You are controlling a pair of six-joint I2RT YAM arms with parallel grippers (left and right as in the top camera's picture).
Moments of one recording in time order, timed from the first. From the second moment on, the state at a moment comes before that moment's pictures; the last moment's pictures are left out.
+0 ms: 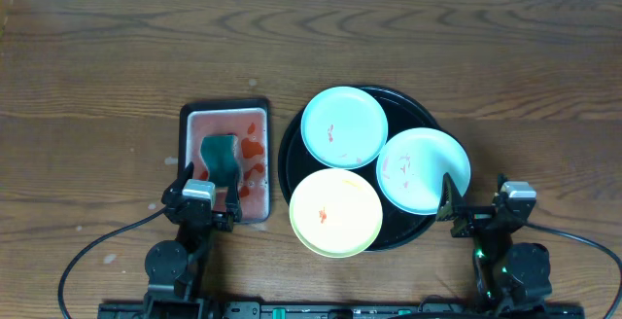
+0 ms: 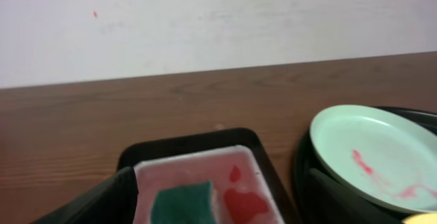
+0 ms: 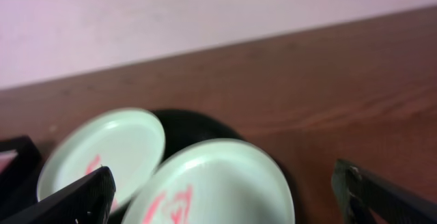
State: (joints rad) left arm -0.08 0.01 0.02 -0.09 0.07 0.04; right arm 0.21 0.01 0.11 -0.27 0.10 0.25
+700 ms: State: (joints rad) left arm -0.08 0.09 0.08 -0.07 0.22 -0.10; right arm 0.21 0.31 0.32 -0.29 -0.13 0.31
